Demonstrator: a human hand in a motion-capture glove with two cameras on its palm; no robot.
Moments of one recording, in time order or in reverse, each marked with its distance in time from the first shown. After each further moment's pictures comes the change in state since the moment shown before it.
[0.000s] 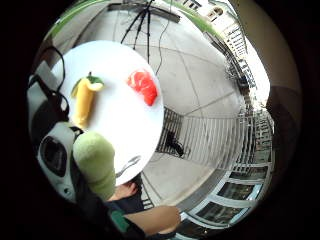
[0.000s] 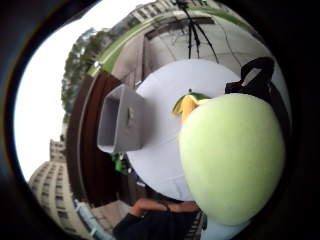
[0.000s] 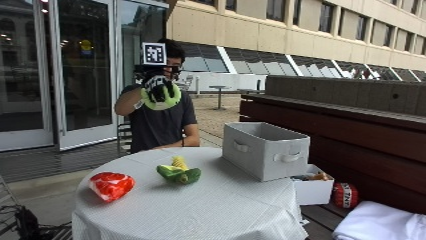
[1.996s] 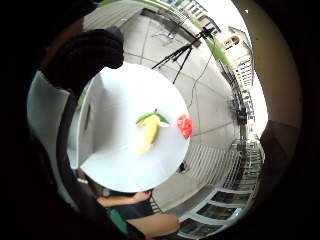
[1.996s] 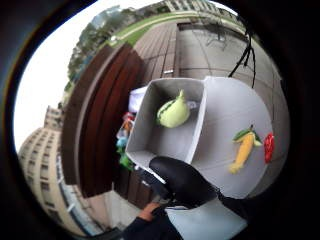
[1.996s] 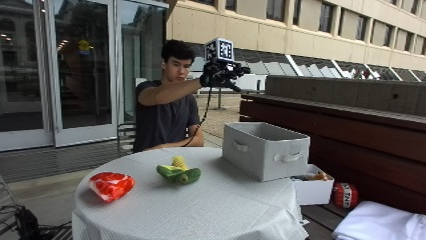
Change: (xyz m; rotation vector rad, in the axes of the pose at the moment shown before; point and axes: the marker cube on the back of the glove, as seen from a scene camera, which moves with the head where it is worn) arm -0.263 -0.064 -0.018 -0.013 0.064 -0.250
